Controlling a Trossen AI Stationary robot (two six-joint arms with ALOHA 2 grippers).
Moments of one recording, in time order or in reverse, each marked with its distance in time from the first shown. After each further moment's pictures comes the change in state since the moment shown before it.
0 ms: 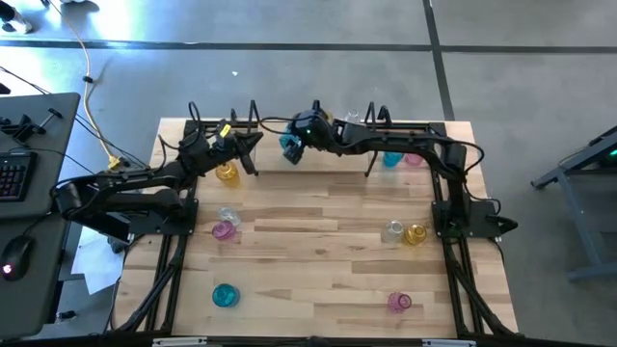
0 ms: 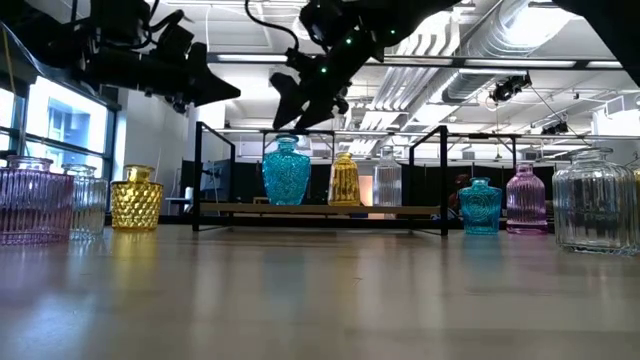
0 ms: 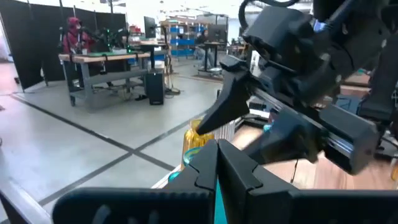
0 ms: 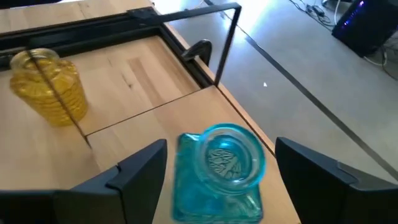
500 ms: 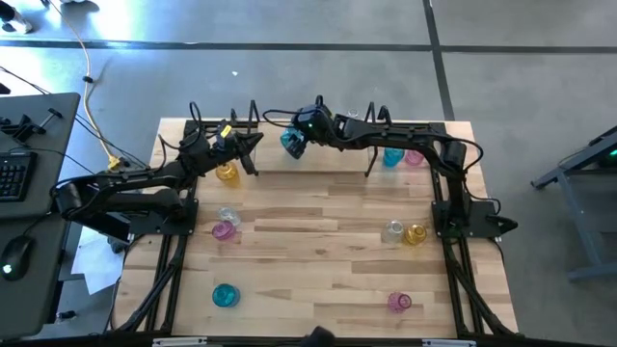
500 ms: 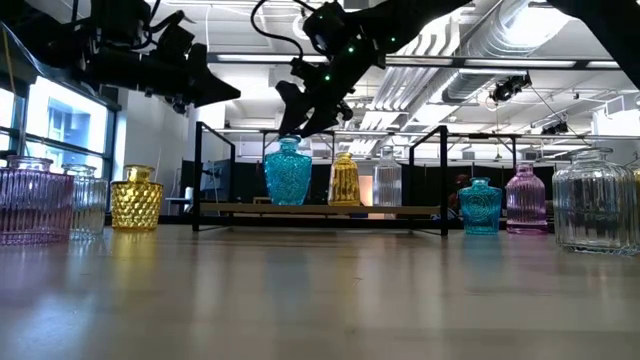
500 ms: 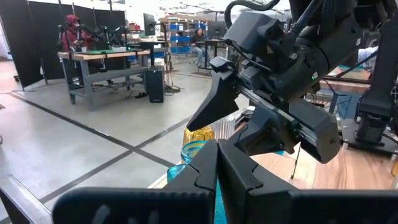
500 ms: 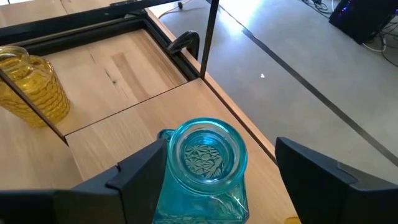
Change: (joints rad) left arm 0.000 0.001 0.000 -0.006 0.001 0.005; right arm -0.042 0.008 -0.005 -0.010 -0.025 0.018
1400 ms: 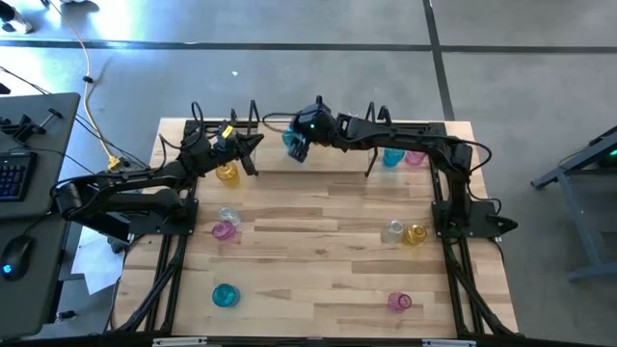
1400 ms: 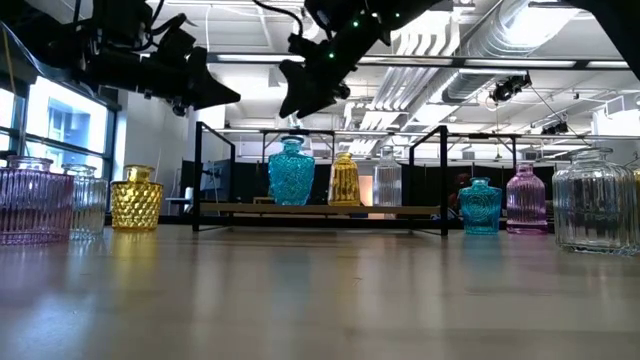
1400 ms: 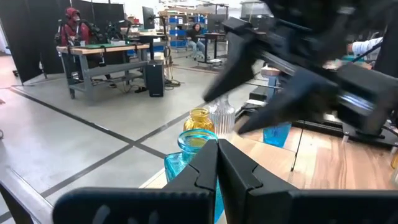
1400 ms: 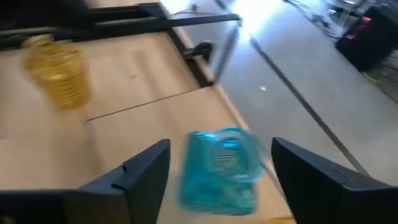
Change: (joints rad) left arm 0.000 0.001 0.001 -0.029 0.000 0.004; right arm 0.050 -0.055 0.037 -0.096 -0.006 -0.134
